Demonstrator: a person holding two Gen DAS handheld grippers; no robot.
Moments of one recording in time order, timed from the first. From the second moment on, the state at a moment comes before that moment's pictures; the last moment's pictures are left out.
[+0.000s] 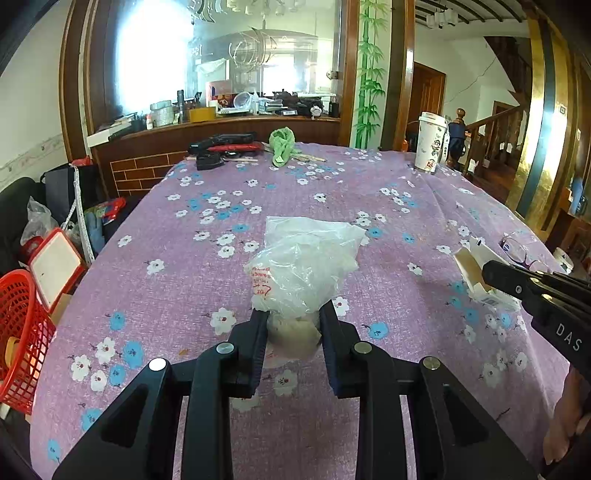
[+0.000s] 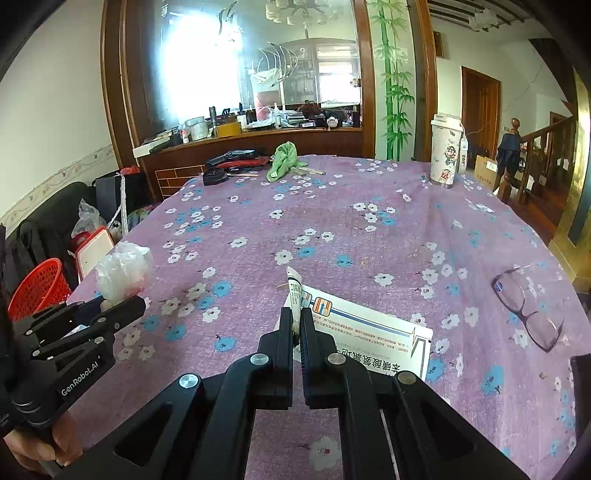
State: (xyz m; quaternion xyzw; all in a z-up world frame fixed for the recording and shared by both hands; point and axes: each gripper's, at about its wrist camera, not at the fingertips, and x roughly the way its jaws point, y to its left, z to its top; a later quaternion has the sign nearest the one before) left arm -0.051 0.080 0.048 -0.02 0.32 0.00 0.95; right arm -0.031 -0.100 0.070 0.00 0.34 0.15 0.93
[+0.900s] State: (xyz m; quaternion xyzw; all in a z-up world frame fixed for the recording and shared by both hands) left arm -0.075 0.087 0.054 -0.02 0.32 -0.01 0.95; right arm -0.055 -0.079 0.076 -0.02 0.33 0.16 0.93
